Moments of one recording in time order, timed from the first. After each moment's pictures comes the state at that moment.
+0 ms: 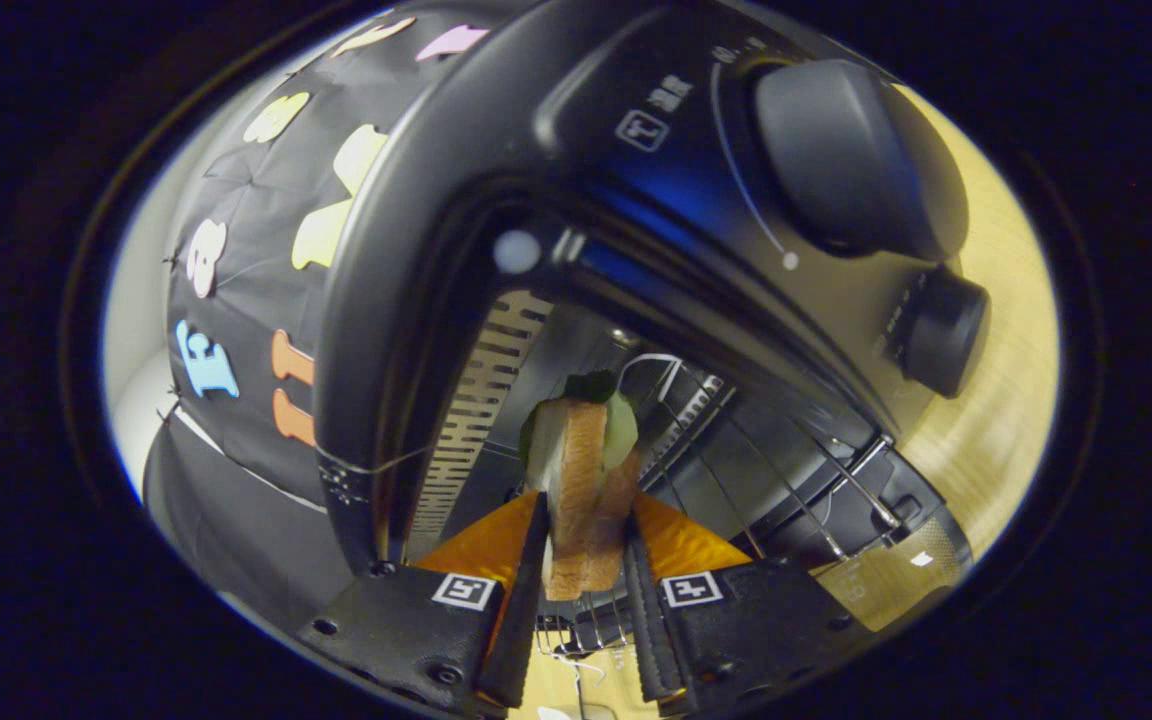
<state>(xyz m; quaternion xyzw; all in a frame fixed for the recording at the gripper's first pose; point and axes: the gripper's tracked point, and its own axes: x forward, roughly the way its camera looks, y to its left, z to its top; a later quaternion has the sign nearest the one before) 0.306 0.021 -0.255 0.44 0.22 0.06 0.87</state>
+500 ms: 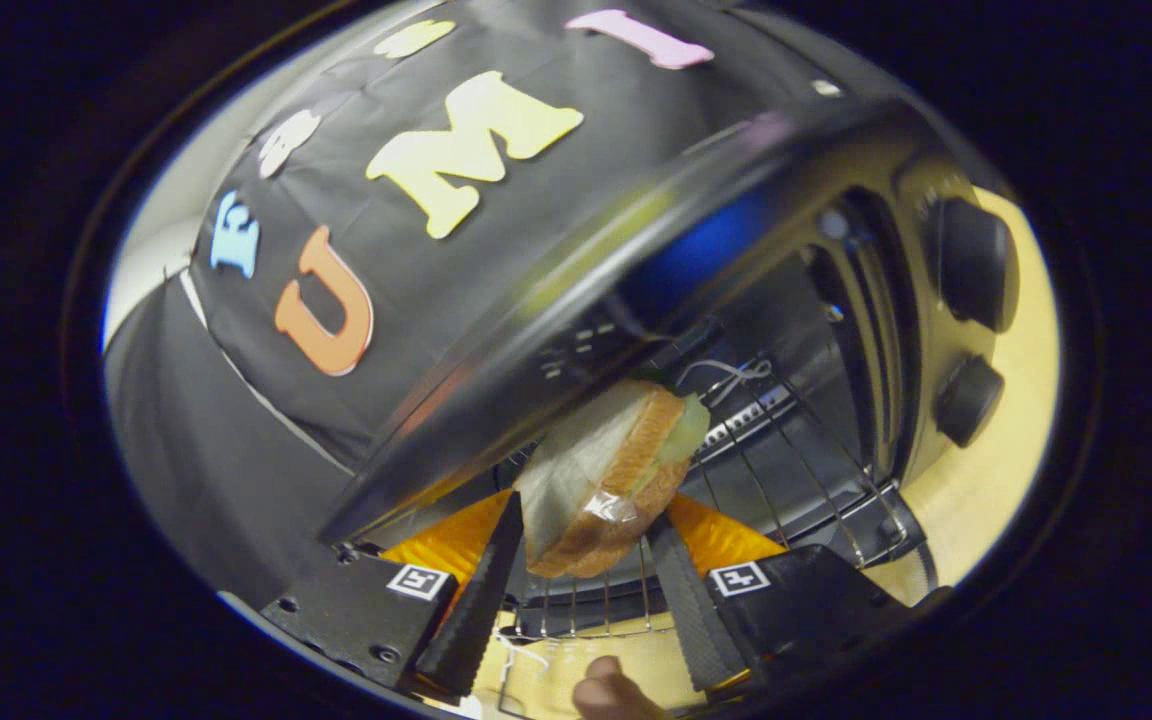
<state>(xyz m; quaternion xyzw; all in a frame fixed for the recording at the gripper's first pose) 0.294 0.039 -0.260 0.24 0.21 0.08 0.94</state>
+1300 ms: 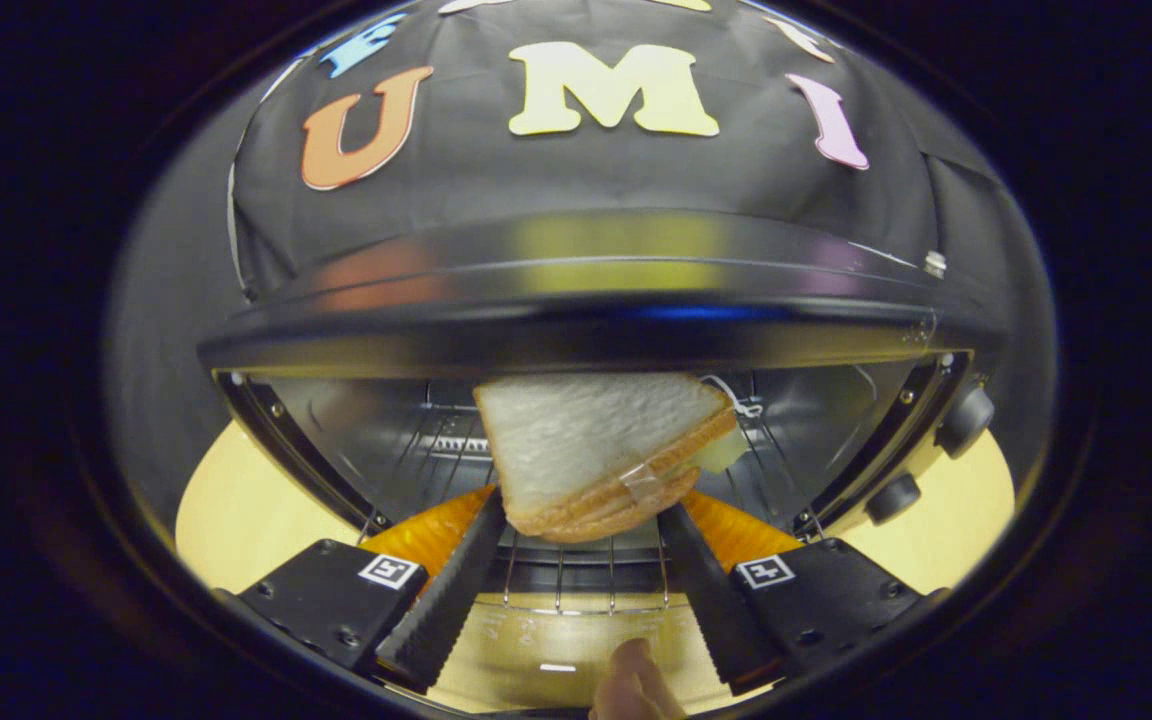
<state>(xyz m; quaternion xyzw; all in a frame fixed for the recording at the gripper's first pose) 0.278 0.030 -0.290 -0.05 0.26 -0.02 0.96</state>
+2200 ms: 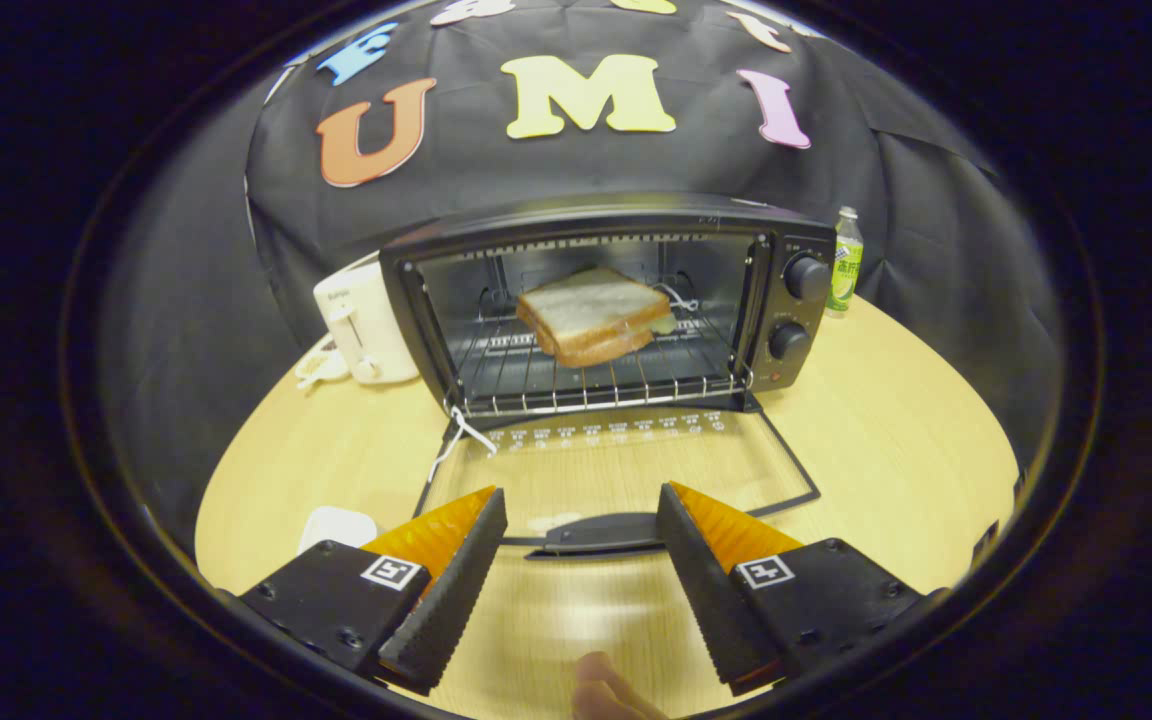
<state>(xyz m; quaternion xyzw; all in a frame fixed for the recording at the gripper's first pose) 0.125 0.044 -0.301 -0.03 0.29 -0.04 0.96</state>
